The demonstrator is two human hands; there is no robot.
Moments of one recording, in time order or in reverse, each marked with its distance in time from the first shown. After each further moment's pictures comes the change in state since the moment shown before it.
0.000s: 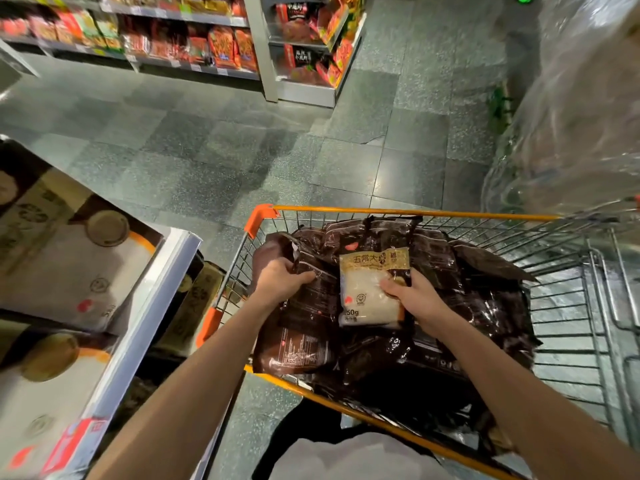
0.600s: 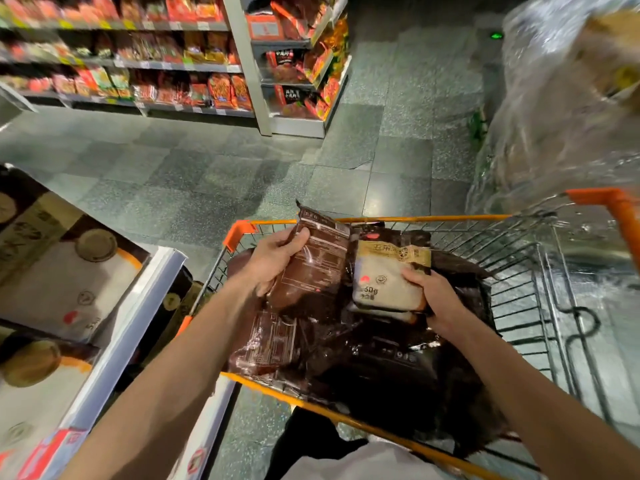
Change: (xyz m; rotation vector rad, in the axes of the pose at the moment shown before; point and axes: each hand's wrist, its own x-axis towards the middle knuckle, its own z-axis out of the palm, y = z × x) left_hand -0.055 0.074 0.009 -0.558 -0.203 0.274; right_hand -0.035 0.004 -0.084 0.384 0.024 0.022
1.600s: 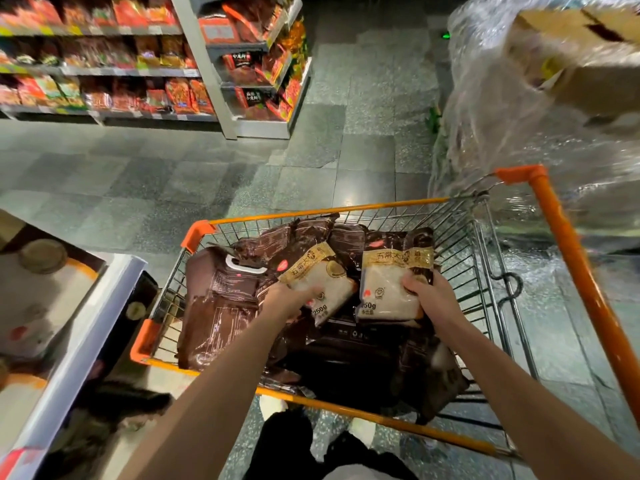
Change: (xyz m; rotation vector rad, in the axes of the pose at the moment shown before) left_hand -0.004 -0.084 0.098 0.486 0.133 -0.366; right_hand -0.032 0.020 -0.085 -0.174 0.224 -0.187
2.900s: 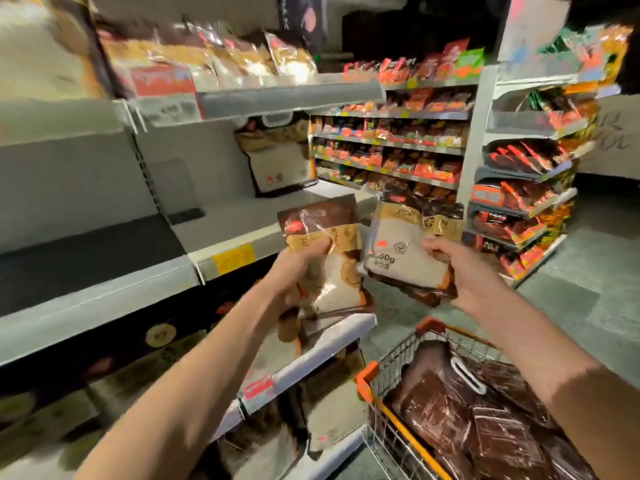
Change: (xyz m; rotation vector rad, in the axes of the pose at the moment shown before) left_hand -0.301 -0.111 -0.344 -0.916 0.570 0.397; right_hand -0.278 -0.210 0.280 0.139 -0.915 -0.161
